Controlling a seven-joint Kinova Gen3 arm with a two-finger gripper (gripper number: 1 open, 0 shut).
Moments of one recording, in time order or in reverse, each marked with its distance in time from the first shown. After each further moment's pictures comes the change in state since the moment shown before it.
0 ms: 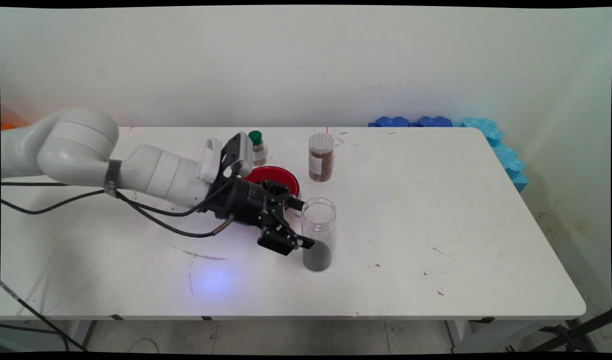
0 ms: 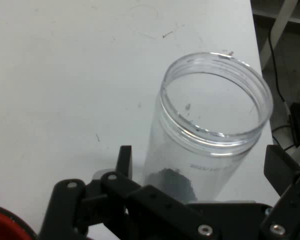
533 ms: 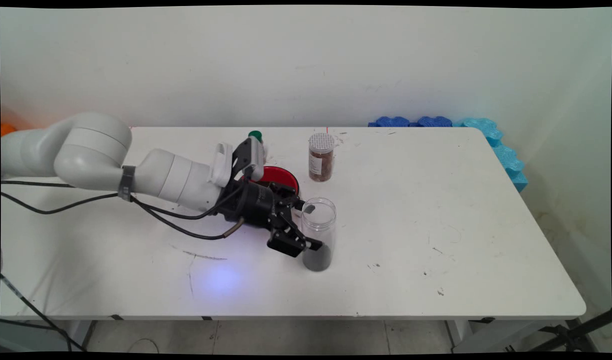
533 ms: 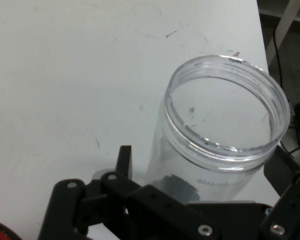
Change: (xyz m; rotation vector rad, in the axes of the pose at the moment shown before) arm 0.001 0.000 0.017 0.007 -0.003 0.000
